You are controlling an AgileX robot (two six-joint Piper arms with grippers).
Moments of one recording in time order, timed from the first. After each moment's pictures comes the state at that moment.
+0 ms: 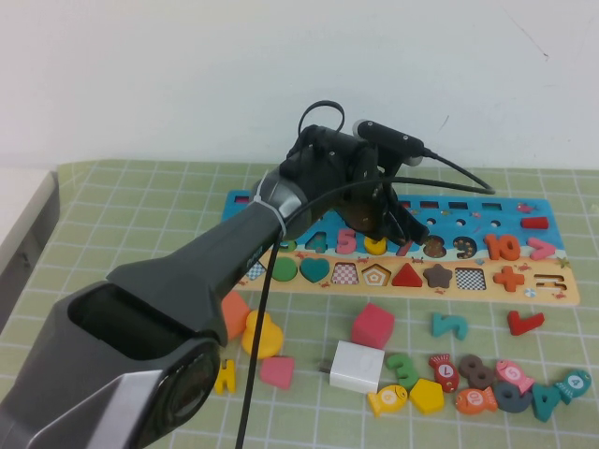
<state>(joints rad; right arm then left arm) -0.08 -0.01 0.02 0.01 0.42 0.03 -0.58 2.52 -2.37 -0.04 0.84 0.00</state>
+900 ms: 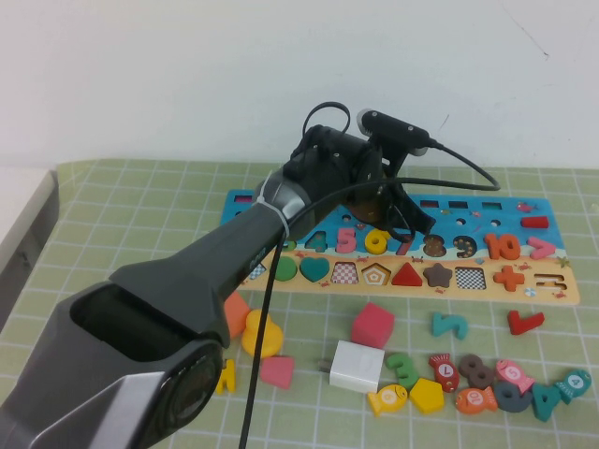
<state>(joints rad) -0.08 -0.01 0.02 0.01 0.42 0.03 -0.59 2.52 -2.37 -0.01 0.75 -0.02</state>
